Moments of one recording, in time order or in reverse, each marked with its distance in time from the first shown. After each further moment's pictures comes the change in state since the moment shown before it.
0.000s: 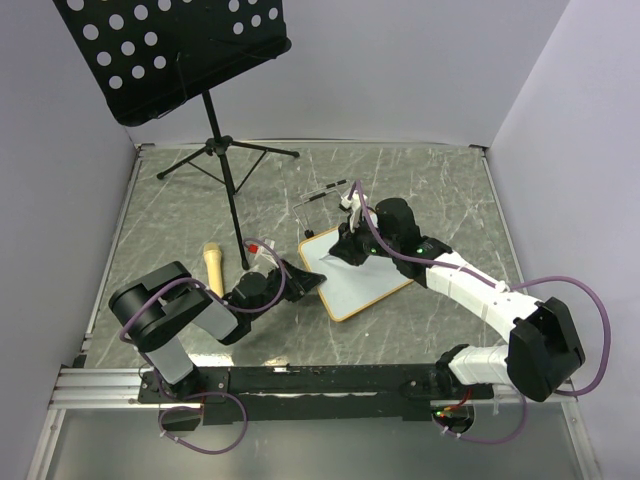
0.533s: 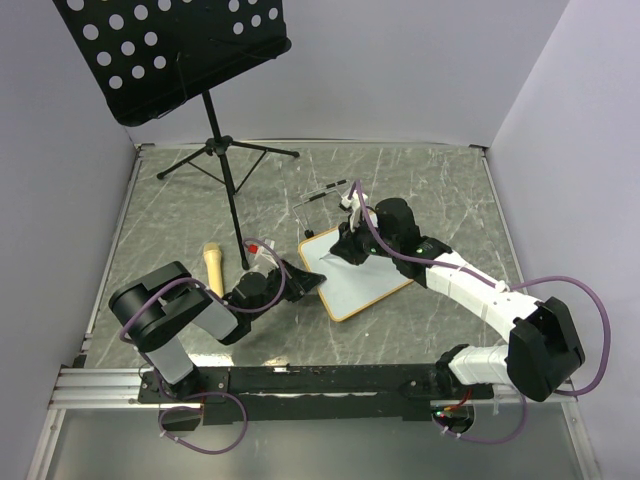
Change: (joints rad) left arm 0.000 0.000 0.000 -0.003 0.000 0.000; right arm 0.000 0.002 0.000 0.000 0.028 0.000
